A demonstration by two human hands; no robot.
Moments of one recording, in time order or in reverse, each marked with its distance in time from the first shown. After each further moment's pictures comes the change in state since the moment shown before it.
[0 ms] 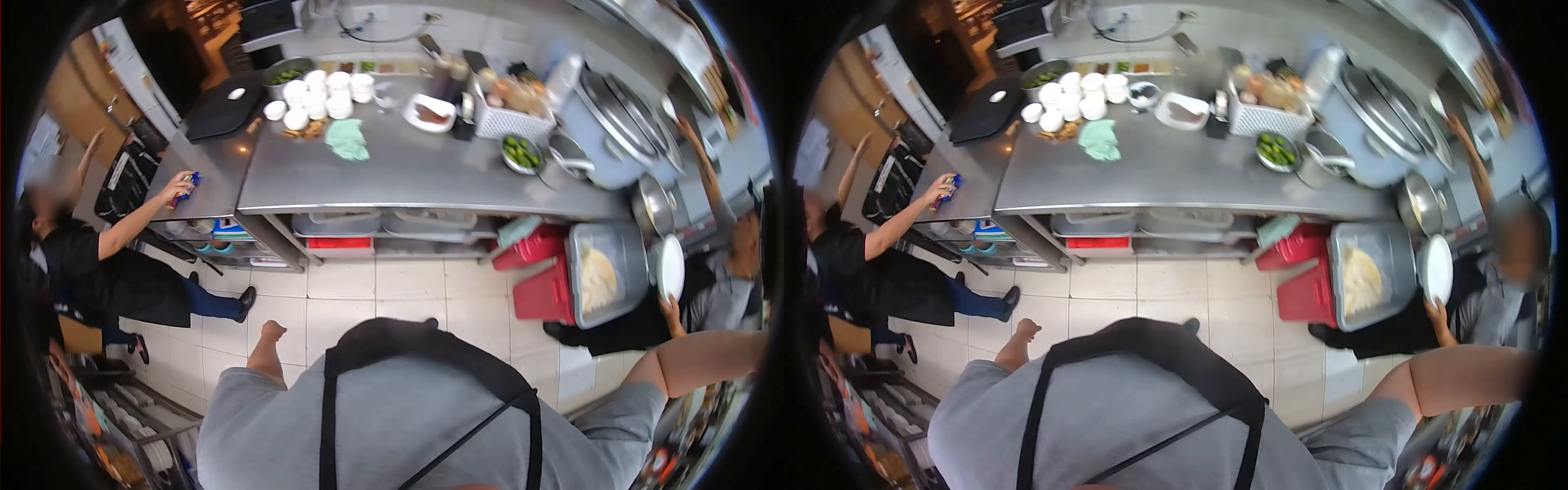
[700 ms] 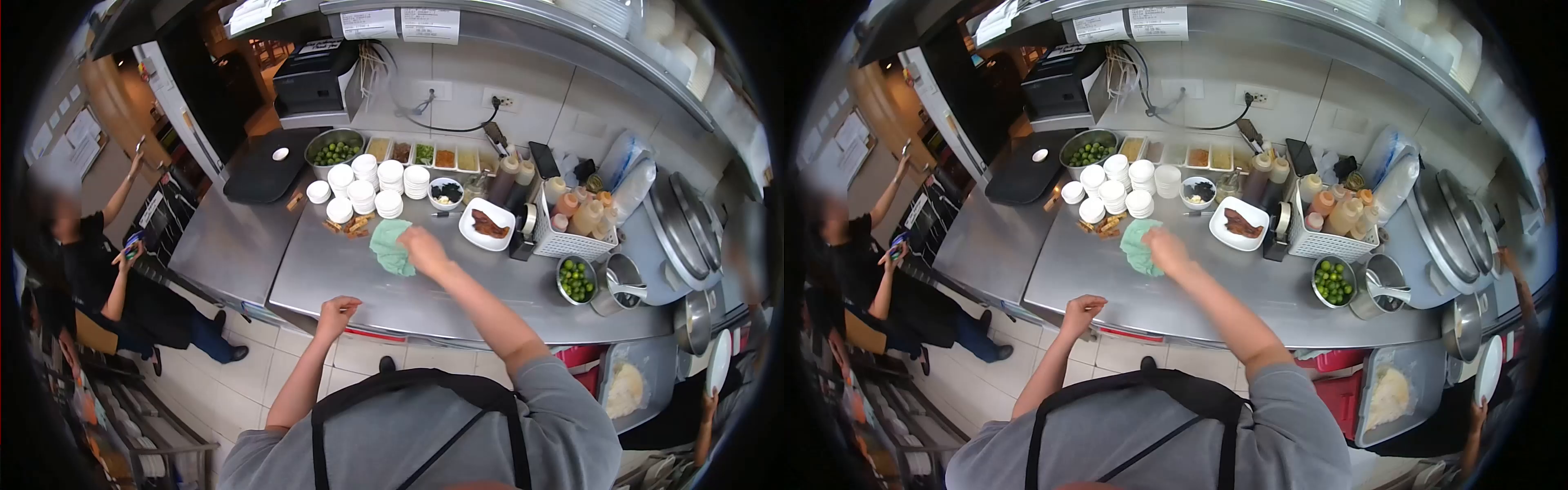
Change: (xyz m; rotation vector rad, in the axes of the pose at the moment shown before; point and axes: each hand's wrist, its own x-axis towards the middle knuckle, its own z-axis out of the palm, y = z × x) left_hand -0.075 0.305 -0.257 -0.776 0.438 0.896; right_hand -0.442 -0.594 0.149 1.358 -1.446 0.616
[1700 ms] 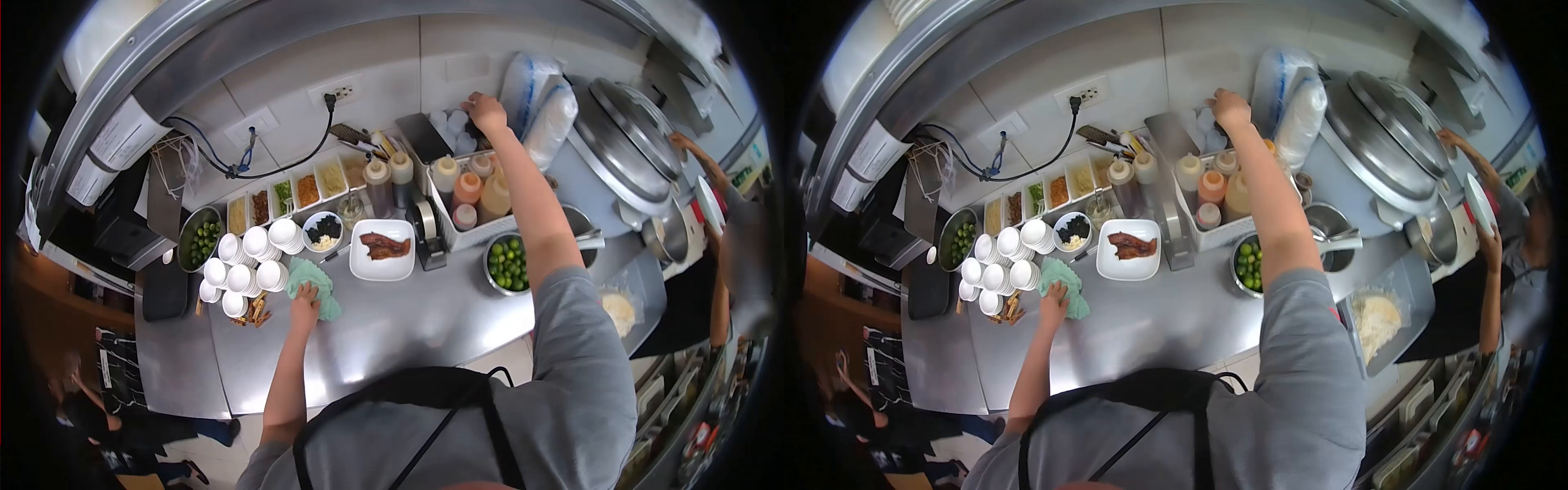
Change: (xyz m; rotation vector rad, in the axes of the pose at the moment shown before) left_hand 0.230 0.005 0.144 0.690 -0.236 0.281; right_hand 0.002 0.402 -0.283 -0.436 0.302 0.950
